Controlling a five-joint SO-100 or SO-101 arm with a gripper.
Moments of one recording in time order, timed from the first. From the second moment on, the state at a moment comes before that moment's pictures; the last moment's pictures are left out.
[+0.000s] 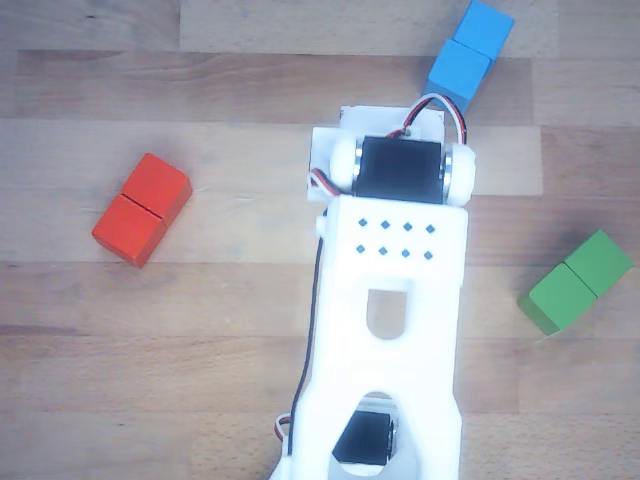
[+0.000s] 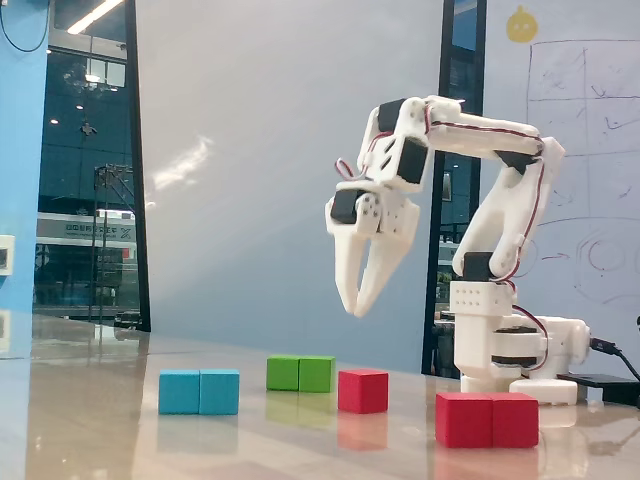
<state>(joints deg) 2.5 119.4 120.8 76.1 -4.7</state>
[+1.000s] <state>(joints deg) 2.5 116.3 120.8 83.9 -4.7</state>
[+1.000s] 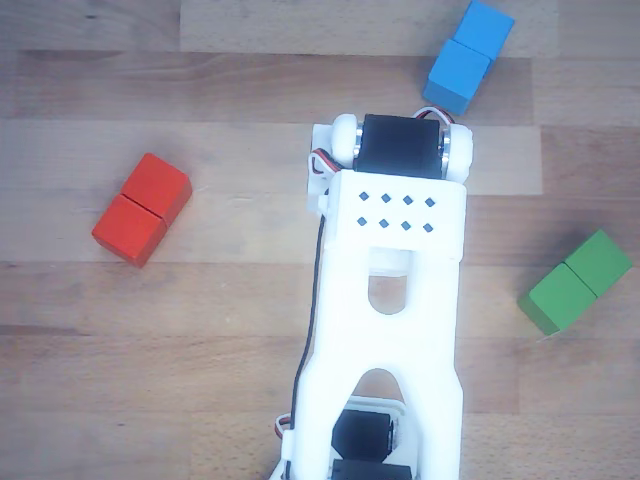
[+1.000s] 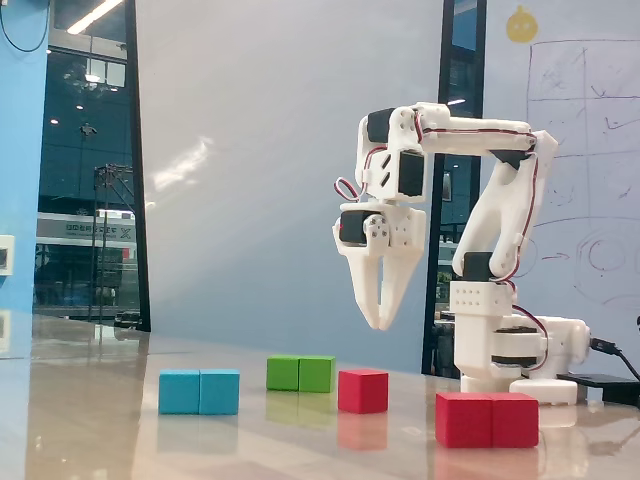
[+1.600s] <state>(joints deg) 2.5 116.3 120.8 83.9 -4.7</state>
